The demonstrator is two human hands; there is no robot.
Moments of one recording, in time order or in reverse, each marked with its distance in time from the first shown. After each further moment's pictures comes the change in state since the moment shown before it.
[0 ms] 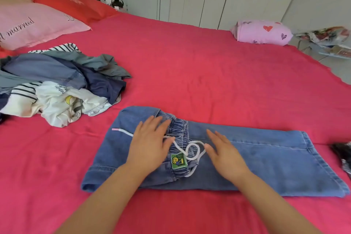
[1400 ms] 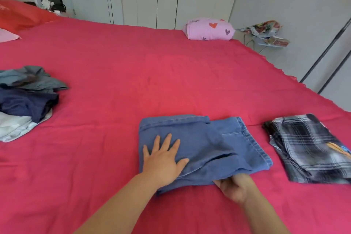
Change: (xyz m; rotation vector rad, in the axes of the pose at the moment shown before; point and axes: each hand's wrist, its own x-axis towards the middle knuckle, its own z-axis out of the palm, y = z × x) left_hand 0.025 0.171 0.061 0.013 -0.622 0.006; right_hand -0.070 0.150 -0.031 1.820 0.261 0.659
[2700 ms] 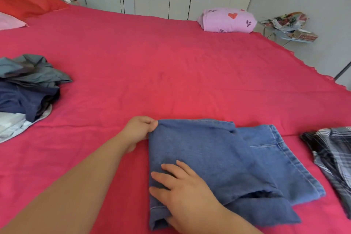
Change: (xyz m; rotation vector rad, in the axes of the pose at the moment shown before) left_hand 0.111 -0.116 -0.030 -1.170 0.142 -0.137; right_hand -0.005 0.061 0.123 -2.199 -0.744 -1.084
